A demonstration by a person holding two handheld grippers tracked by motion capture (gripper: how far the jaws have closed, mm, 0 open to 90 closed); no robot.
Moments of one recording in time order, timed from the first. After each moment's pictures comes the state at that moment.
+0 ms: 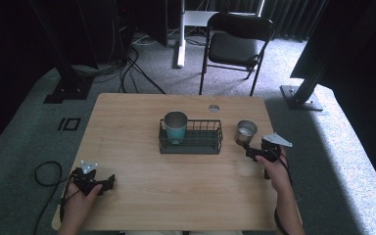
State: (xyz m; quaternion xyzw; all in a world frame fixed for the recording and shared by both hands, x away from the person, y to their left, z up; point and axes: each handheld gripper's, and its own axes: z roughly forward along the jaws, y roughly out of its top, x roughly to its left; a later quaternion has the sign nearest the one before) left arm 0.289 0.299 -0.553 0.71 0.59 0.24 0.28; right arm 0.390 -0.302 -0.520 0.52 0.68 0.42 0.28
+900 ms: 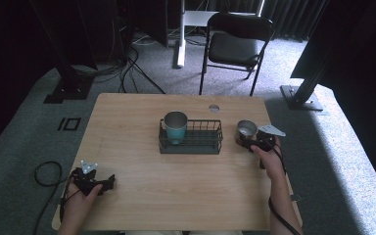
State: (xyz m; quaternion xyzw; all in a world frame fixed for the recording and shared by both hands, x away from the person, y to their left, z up) left arm 0.289 0.299 -0.553 0.71 0.59 0.24 0.28; right arm 0.429 -0.294 -0.522 0.52 0.68 0.42 0.29
